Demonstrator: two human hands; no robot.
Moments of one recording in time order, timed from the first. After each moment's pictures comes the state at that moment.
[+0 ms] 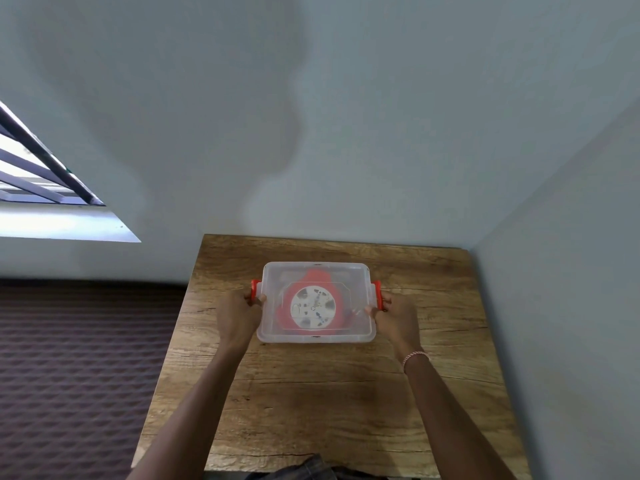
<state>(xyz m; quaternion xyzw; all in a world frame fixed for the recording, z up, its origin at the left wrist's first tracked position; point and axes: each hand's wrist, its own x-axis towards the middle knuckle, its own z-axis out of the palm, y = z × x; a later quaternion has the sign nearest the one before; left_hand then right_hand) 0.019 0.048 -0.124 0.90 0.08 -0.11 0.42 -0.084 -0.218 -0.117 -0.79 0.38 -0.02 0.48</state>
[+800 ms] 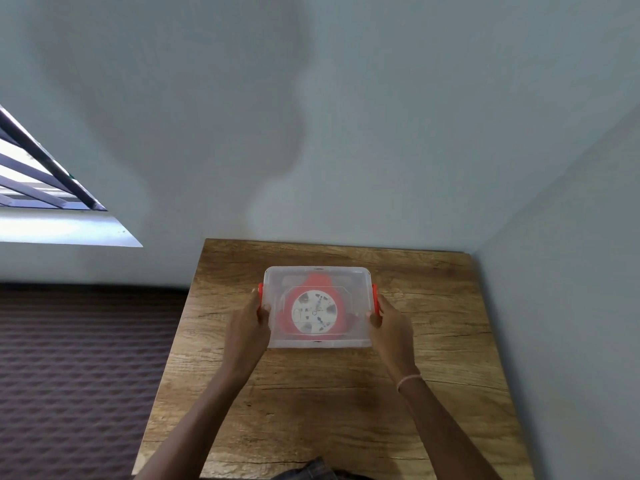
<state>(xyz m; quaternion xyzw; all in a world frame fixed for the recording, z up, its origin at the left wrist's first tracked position) -0.007 0.047 -0.122 0.92 -0.07 -0.06 0.39 -0.097 -0.200 -0.125 -0.89 0.29 -0.07 0.35</state>
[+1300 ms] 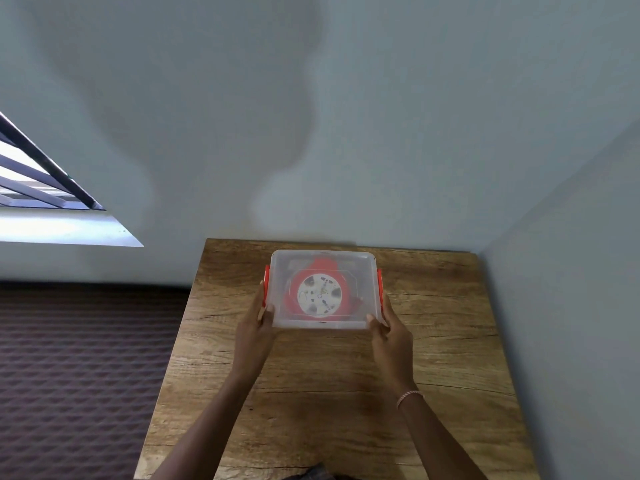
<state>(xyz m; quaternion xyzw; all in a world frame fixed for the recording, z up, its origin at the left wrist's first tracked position) -0.010 0.043 -0.141 0.82 0.00 -0.14 0.56 -0.108 -0.193 -0.151 -0.79 0.32 -0.12 0.51</state>
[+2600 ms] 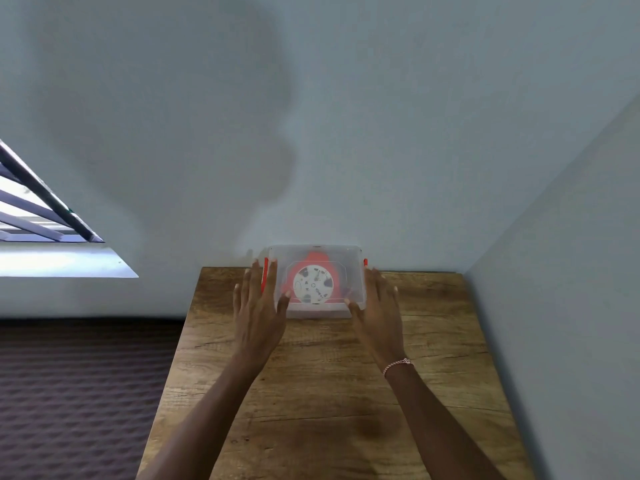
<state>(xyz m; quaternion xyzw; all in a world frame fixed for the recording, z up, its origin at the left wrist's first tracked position) 0.052 0.011 -0.124 0.95 -0.18 0.04 0.27 -0.038 -0.216 -0.119 -0.95 0.19 -0.13 0.21</state>
